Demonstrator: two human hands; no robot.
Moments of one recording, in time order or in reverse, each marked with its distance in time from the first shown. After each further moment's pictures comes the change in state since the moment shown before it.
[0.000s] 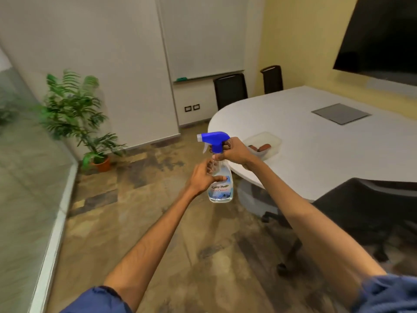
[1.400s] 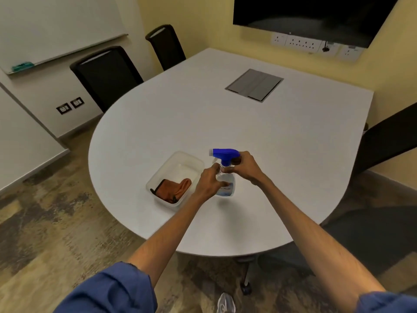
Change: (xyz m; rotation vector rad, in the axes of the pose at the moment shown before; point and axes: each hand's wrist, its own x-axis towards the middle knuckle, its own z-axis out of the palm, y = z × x) left_hand 0.444 0.059 0.398 0.084 -0.579 0.111; right_hand 0.215 0.346 -0.346 0.053 0.484 0.458
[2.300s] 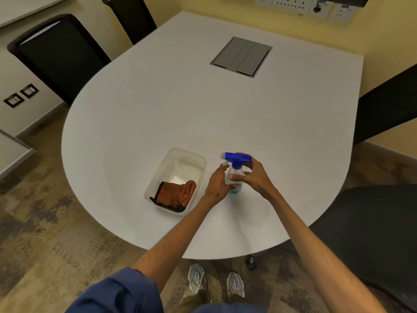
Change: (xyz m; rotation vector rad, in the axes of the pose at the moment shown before) left_hand 0.049 -0.053 0.017 -0.192 -0.222 -0.029; right_hand 0.020 0.041 0.043 0.189 0.175 0.165
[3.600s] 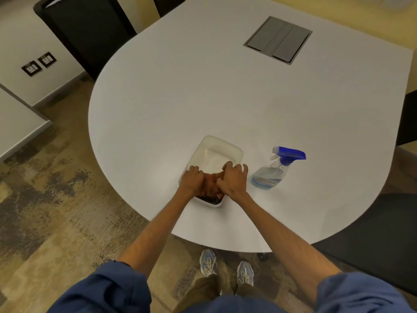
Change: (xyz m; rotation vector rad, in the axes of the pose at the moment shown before) left_hand -0.015 -0.136 -0.149 1.055 -0.178 -0.069; right_hand 0.029 0.014 0.203 -0.880 0.014 -0.008
